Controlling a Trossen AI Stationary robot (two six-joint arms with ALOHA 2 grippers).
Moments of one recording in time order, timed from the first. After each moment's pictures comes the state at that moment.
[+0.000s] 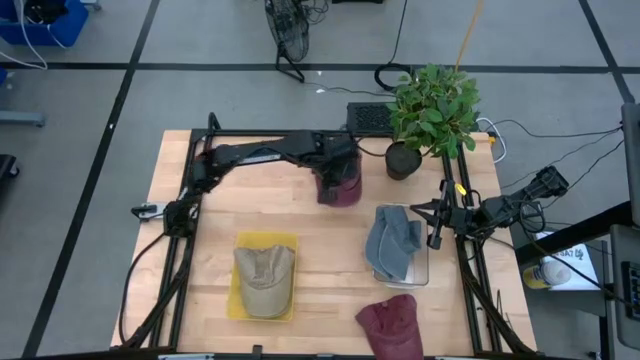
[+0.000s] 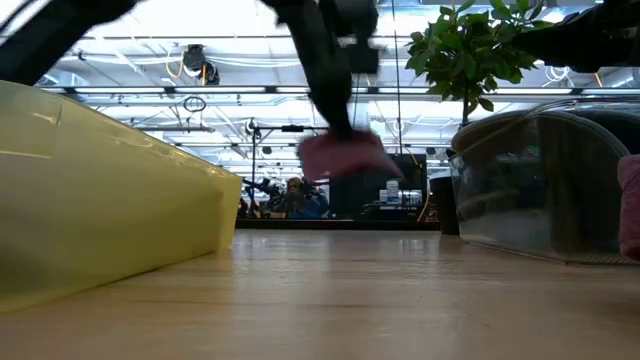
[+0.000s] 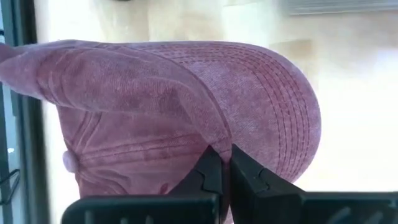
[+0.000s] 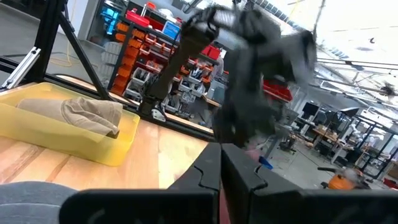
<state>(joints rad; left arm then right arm) 0.24 2.16 2.07 -1.06 0.01 0.35 0.49 0.15 0.12 0.18 0.65 -0.49</state>
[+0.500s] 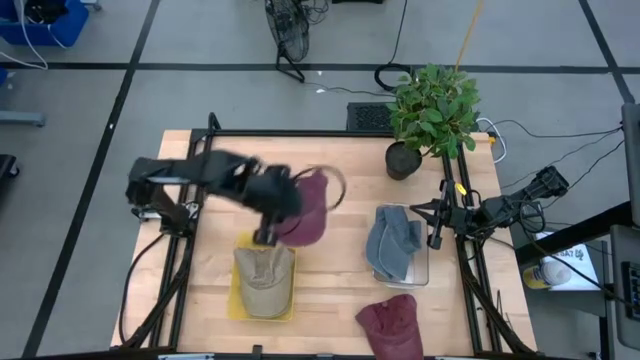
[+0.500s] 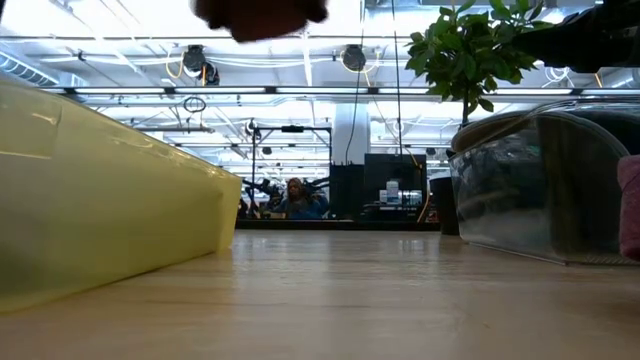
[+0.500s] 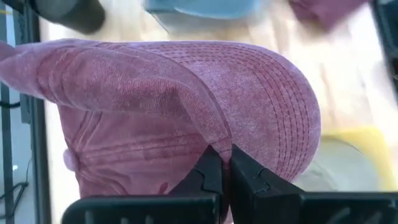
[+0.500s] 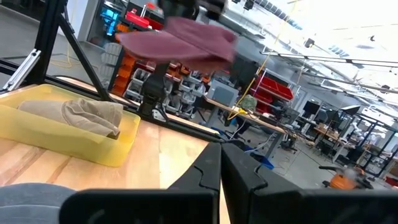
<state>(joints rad) -0.14 1.71 2.07 -1.42 -0.09 0.06 0.49 0.15 0.12 0.18 0.65 -0.48</state>
